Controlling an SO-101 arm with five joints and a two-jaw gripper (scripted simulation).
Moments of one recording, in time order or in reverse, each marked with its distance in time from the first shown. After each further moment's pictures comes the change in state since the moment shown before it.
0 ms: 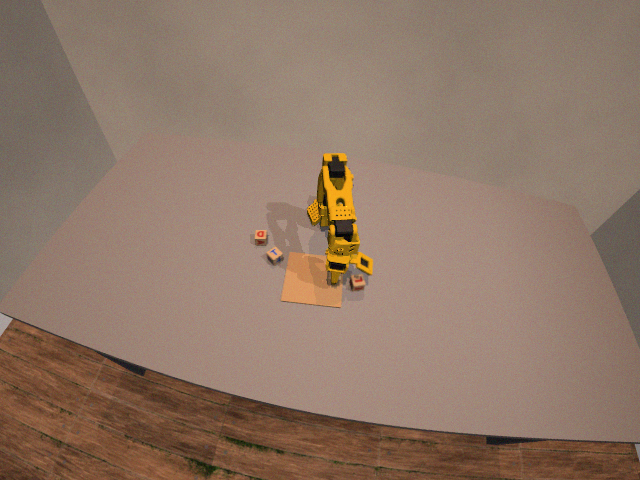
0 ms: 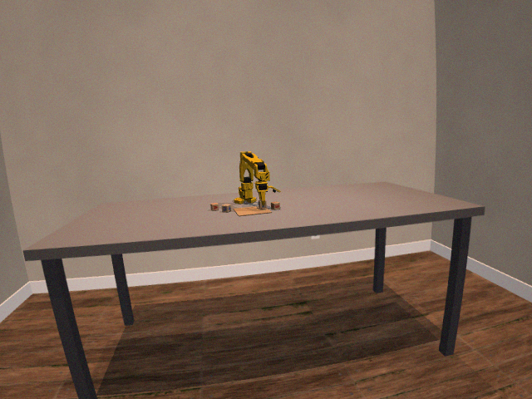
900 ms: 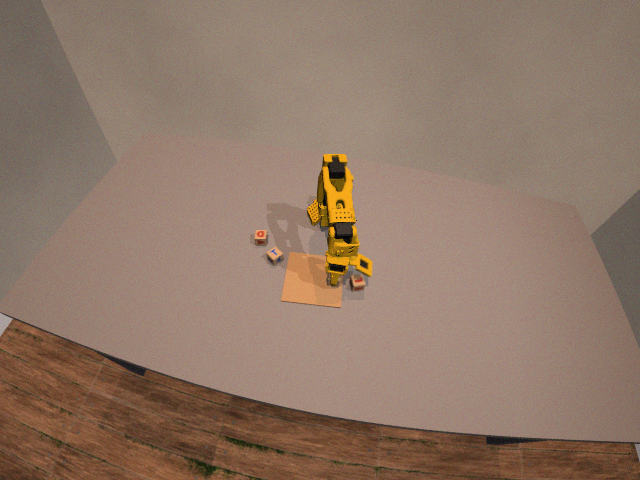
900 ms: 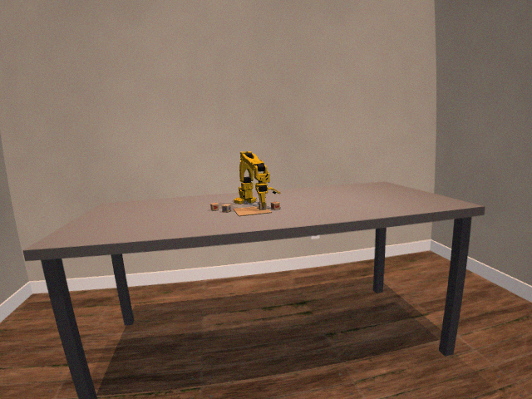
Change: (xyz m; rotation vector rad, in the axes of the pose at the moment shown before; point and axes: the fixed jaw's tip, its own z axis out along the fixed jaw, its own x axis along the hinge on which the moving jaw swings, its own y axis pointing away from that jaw) arm 0.000 0.000 0.007 0.000 0.000 0.000
